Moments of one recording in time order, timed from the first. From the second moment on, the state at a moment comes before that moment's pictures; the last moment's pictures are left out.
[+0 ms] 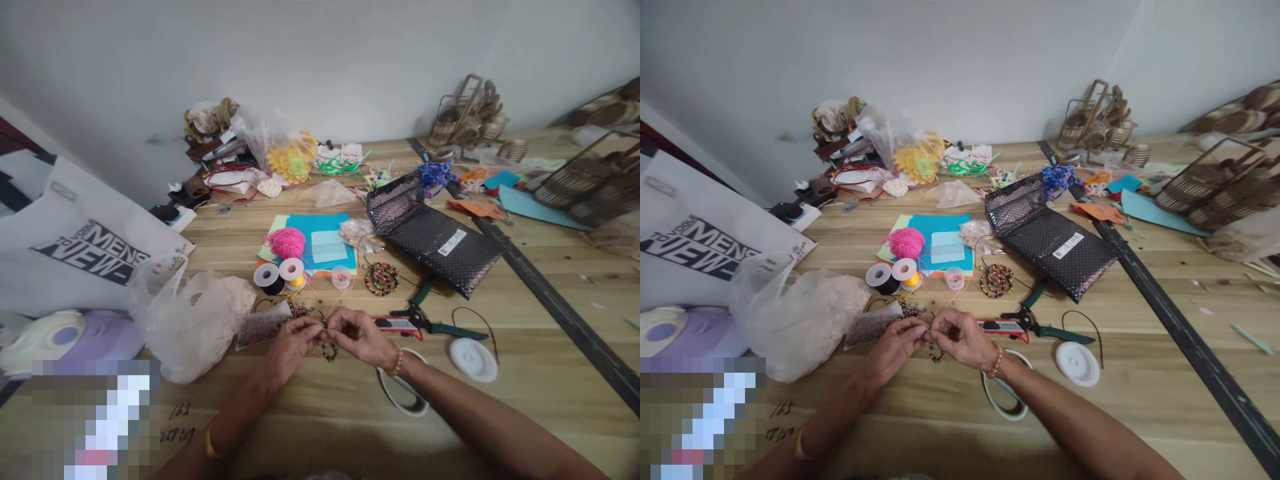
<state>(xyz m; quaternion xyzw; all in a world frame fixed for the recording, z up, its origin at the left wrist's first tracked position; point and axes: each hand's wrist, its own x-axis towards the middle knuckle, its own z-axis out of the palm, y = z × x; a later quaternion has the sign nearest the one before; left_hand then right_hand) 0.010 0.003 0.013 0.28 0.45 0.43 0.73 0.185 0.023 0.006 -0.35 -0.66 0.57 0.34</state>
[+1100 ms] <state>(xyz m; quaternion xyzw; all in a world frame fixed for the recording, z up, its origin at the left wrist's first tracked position) 0.013 0.001 0.018 0.27 0.44 0.43 0.74 0.183 0.024 0.005 -0.35 -0.67 0.56 0.34</state>
